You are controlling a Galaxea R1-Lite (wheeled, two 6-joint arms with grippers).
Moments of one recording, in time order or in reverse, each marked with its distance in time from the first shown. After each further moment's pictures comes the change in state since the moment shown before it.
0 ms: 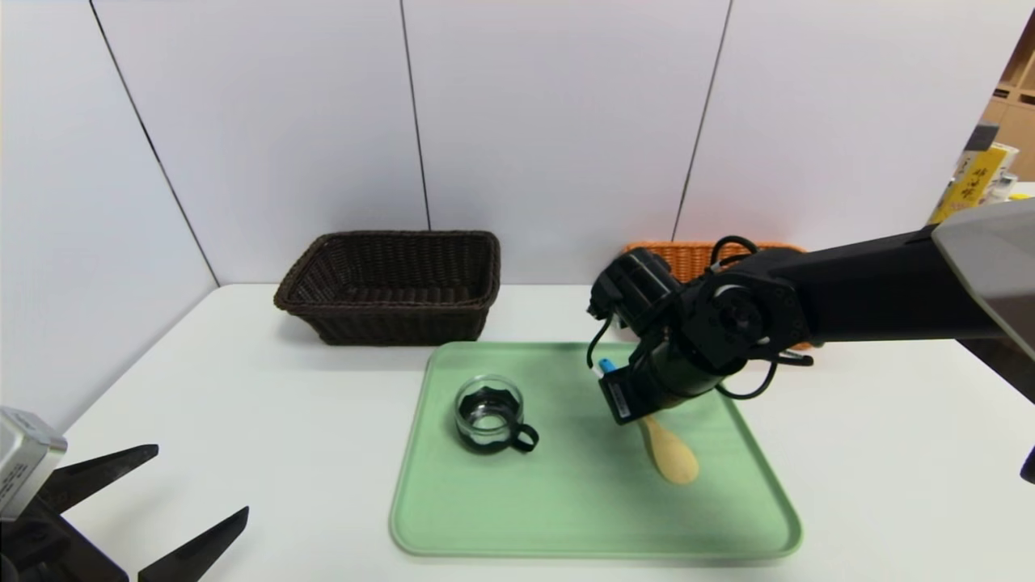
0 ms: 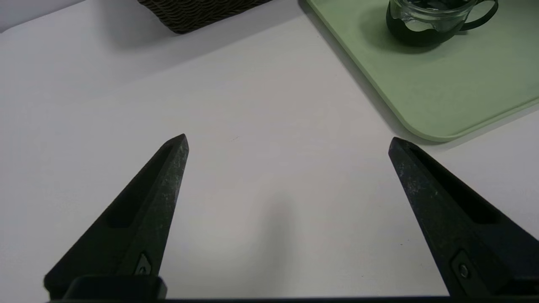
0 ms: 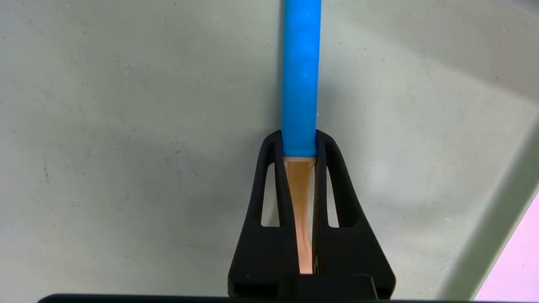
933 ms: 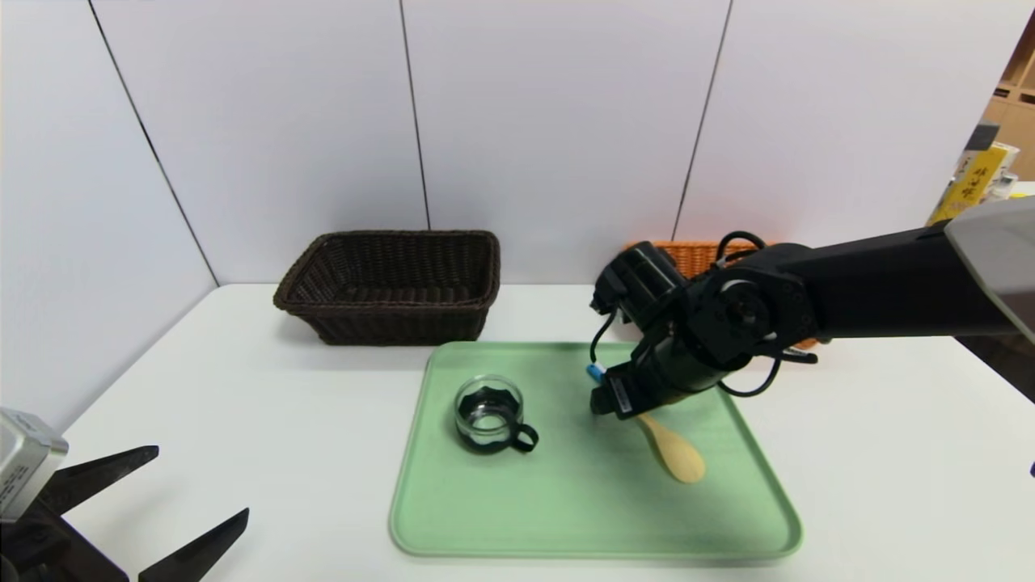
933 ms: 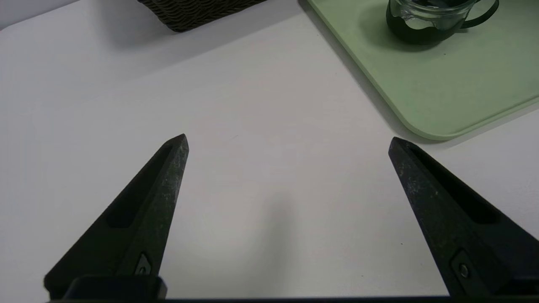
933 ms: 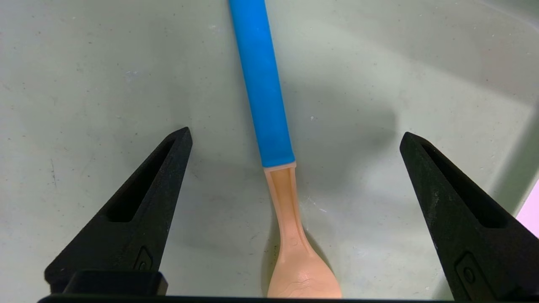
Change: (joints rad) left arm 0.000 -0.001 0.003 0.001 0.000 0.000; right arm 0.000 -0.003 -0.004 -0.003 0.004 0.001
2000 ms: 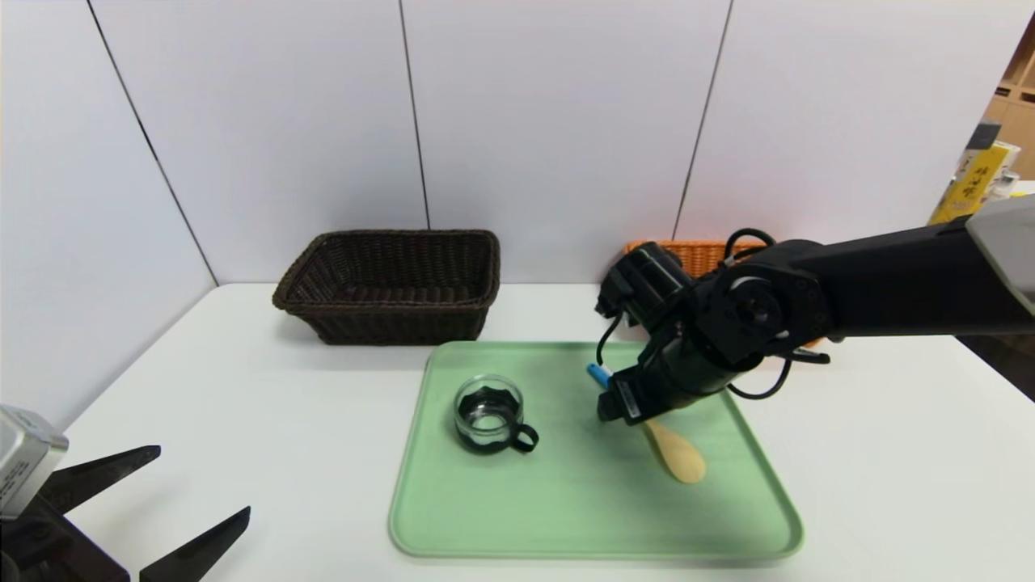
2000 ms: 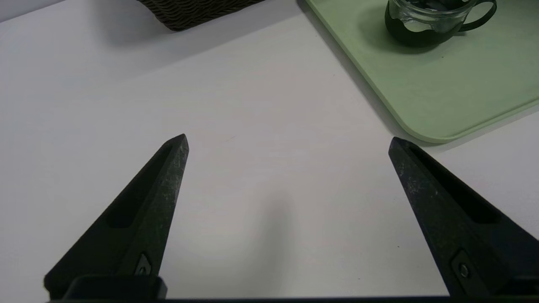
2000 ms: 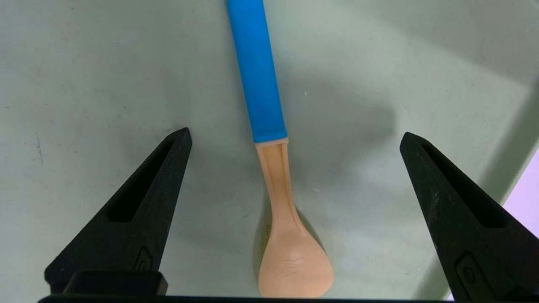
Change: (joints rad) left arm 0.000 0.005 -0.003 -0.001 -0.005 -0.014; right arm -0.001 -0.038 0.005 0.029 -0.003 -0.011
